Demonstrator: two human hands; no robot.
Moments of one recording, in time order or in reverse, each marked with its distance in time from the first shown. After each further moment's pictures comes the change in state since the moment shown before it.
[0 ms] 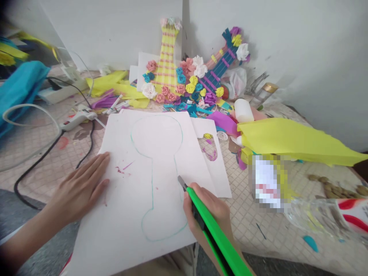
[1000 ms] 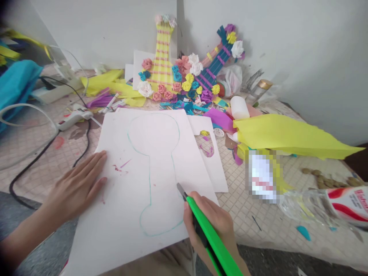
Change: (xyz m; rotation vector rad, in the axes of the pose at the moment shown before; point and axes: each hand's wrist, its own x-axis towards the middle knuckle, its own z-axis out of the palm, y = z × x) left_hand -0.001 0.000 0.001 -0.036 0.004 -0.012; right_hand -0.027 -0.002 -0.012 0.025 -0.071 0.035
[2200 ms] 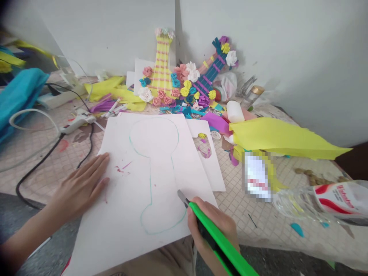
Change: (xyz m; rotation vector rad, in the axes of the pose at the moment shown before) left_hand -0.001 -0.003 0.000 -0.012 -0.003 0.022; right_hand -0.014 -0.001 -0.010 0.081 0.045 0.062
